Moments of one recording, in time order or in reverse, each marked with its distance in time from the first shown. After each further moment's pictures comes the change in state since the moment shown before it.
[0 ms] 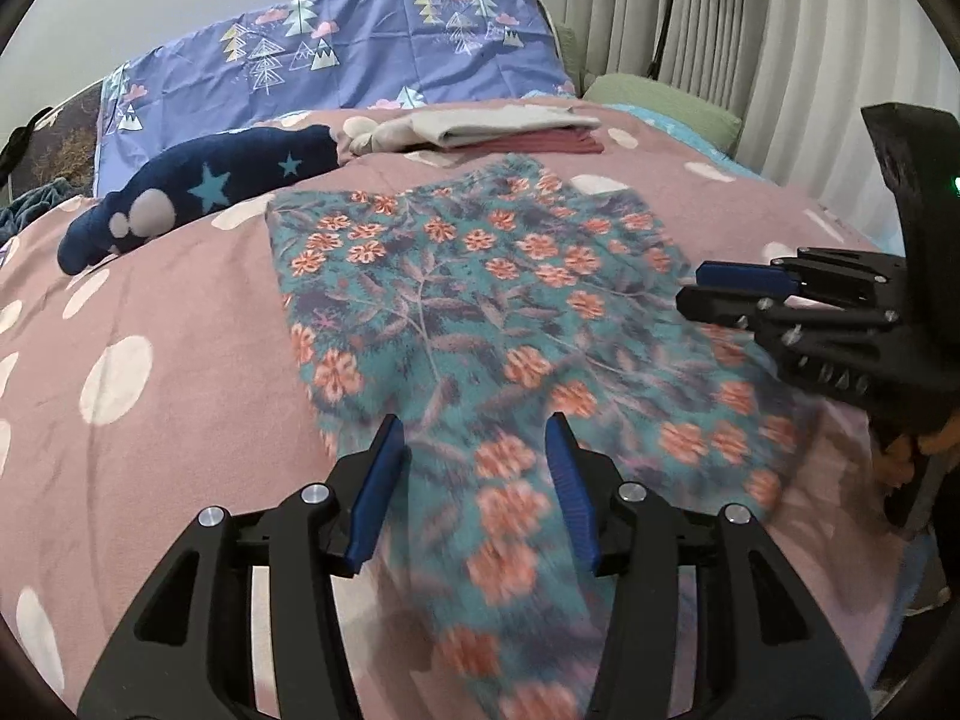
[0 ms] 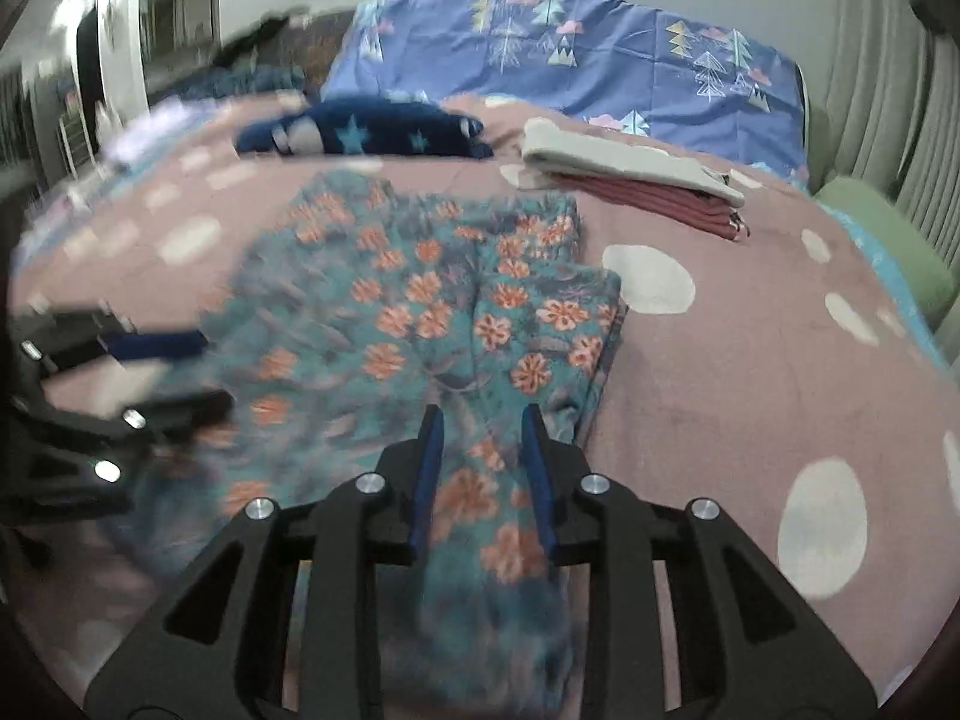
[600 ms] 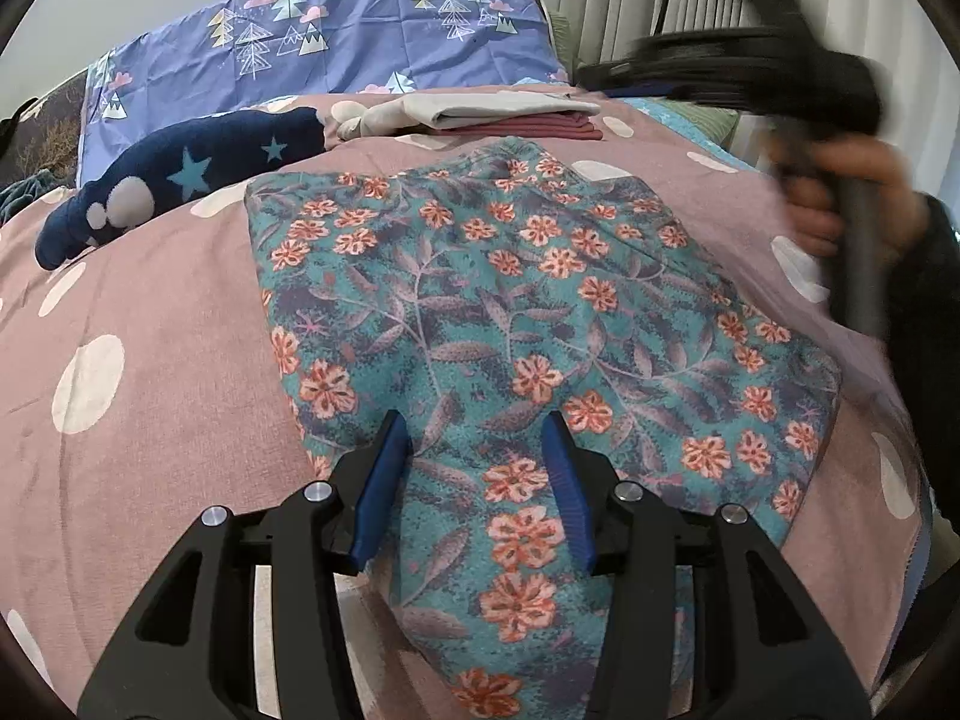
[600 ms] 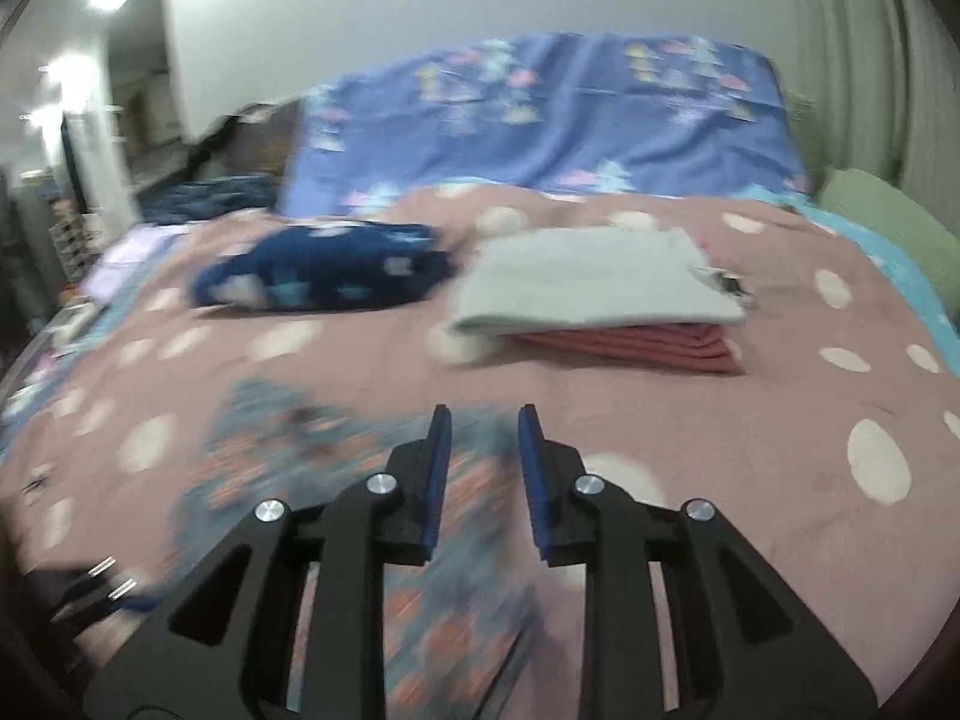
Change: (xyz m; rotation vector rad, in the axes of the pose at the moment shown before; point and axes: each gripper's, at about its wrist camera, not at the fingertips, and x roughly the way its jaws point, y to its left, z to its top) left arm 0.027 0.007 0.007 0.009 0.034 -0.016; right arm 0.039 -0.061 0.103 0.119 -0.127 0.082
